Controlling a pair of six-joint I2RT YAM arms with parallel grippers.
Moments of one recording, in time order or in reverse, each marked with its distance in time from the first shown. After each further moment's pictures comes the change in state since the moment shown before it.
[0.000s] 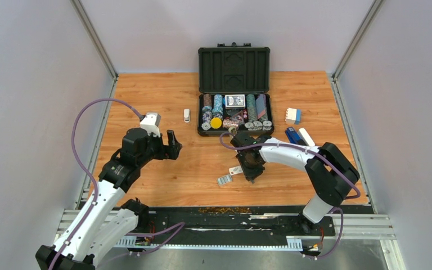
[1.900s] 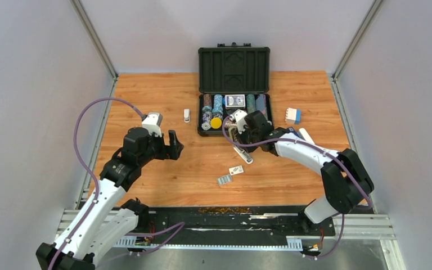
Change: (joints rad) left arm -0.002 0.017 0.000 0.008 0.026 0.000; right arm -0.165 -0.121 -0.006 0.431 -0.118 -0.541
